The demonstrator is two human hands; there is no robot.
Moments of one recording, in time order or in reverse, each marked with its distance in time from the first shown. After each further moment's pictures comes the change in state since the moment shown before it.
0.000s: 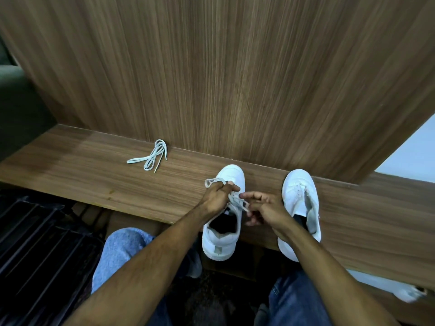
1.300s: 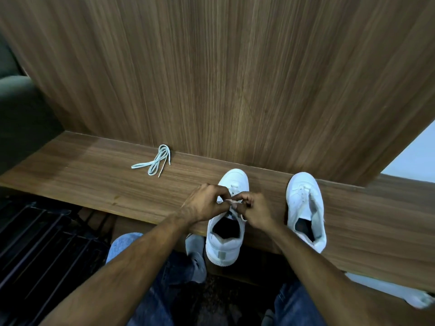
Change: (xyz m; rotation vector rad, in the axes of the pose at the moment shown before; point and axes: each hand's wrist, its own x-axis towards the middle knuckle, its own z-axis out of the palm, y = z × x) left_hand -0.017 0.017 -0.048 0.810 -0.090 0.453; right_hand 0.031 0.010 0.025 -0.386 0.096 -0.342
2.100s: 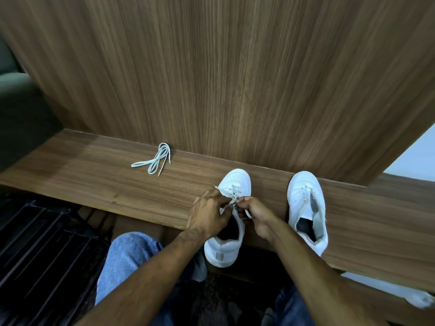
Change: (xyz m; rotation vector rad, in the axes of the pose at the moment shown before) left_hand -0.026 0.019 0.030 0.108 0.187 -0.161; right_hand 0.004 -0.008 0.007 0.535 -0.113 0.507
